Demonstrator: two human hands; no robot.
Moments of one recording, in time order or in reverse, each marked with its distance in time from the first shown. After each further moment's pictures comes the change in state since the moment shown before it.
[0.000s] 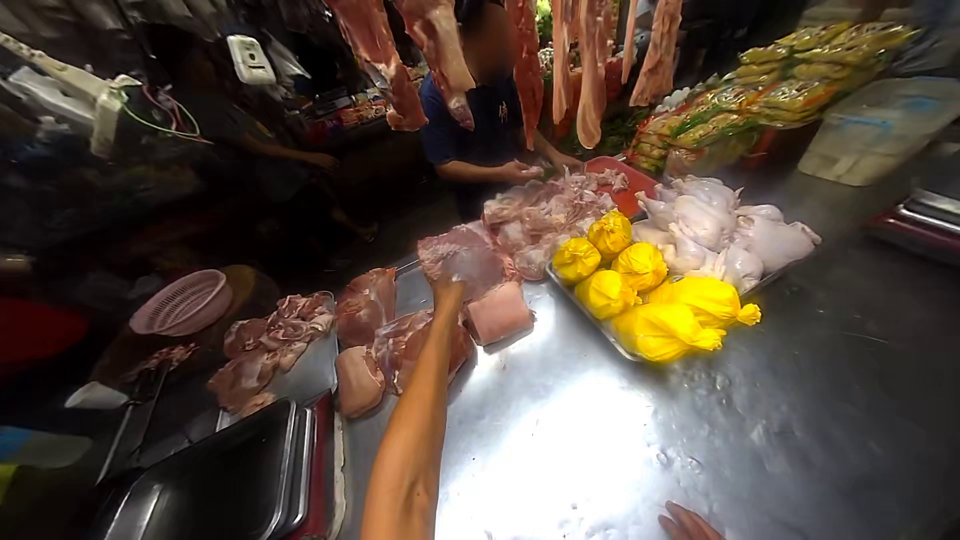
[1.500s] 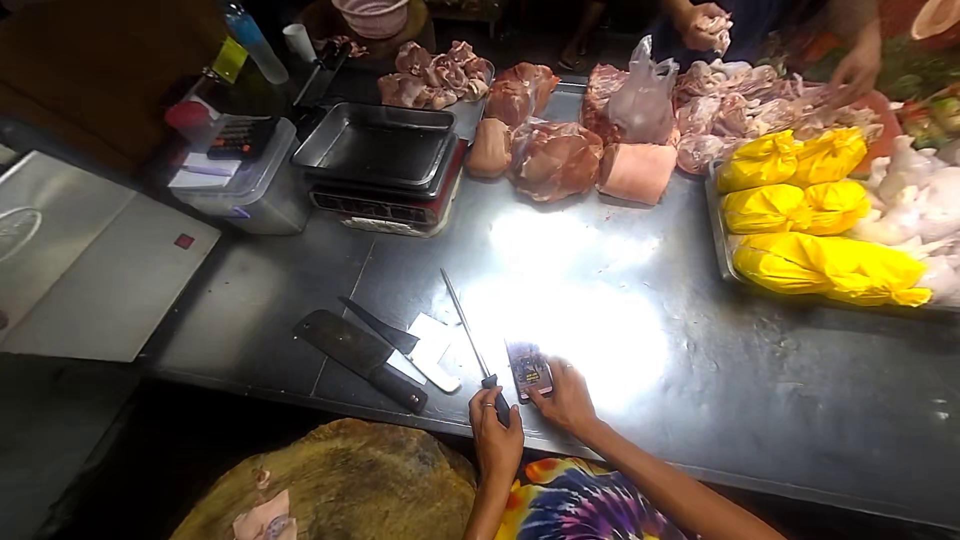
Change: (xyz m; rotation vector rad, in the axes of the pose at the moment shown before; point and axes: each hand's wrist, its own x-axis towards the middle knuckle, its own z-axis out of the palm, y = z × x) left_hand -0.614 -0.268 0.012 0.157 0.579 -0.341; right_hand -0.038 -0.171 0.044 0.040 -0.534 -0.435
